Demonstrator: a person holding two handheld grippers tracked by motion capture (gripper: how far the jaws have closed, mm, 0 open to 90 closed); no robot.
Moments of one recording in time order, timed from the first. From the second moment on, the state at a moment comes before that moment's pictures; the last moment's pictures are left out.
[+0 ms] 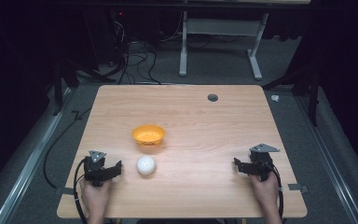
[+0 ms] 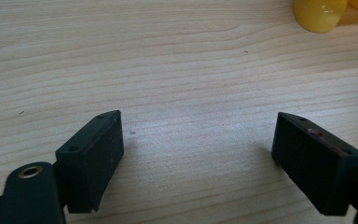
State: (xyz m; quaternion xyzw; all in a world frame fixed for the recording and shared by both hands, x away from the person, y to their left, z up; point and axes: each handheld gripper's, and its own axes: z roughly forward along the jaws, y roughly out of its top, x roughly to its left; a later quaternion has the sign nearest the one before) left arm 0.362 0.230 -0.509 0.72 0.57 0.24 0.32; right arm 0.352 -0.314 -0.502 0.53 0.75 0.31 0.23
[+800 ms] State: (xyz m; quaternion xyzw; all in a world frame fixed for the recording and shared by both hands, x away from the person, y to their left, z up) left arm 0.362 0.230 -0.509 0.72 0.57 0.24 0.32; right arm 0.352 -0.314 -0.502 0.53 0.75 0.31 0.23
